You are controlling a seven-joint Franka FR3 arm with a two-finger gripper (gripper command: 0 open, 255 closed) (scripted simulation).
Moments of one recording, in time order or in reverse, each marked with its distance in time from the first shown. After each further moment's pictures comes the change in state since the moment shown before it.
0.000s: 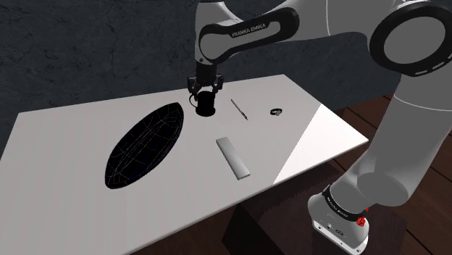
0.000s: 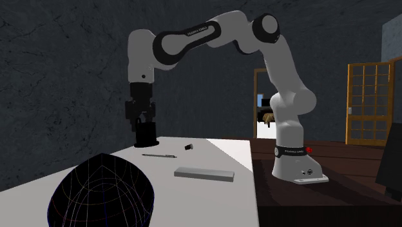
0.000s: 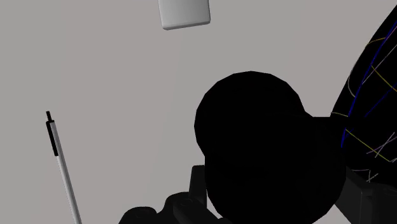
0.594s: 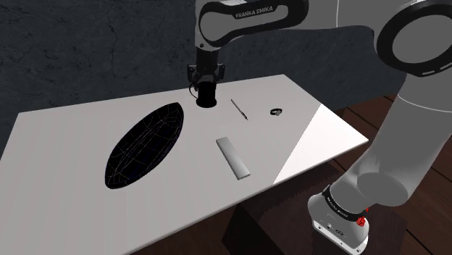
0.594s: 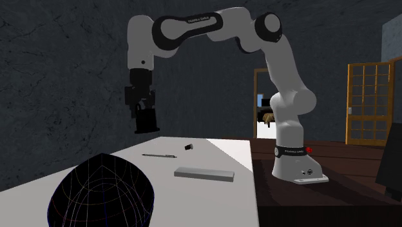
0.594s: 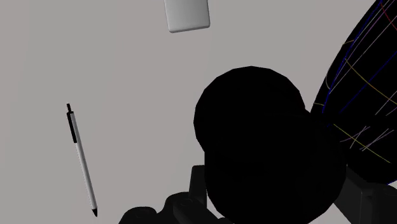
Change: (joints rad) arm -0.002 -0.033 0.003 0.077 0.011 -0.108 -0.008
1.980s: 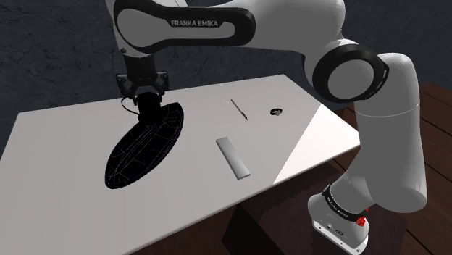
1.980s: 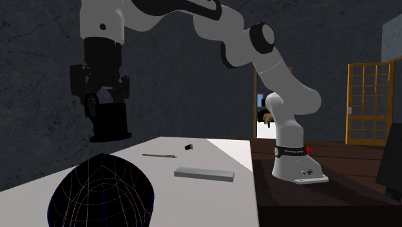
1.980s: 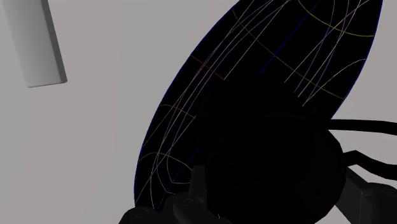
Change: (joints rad) arm 0.327 0.395 0.066 0.631 -0.120 -0.253 0.340
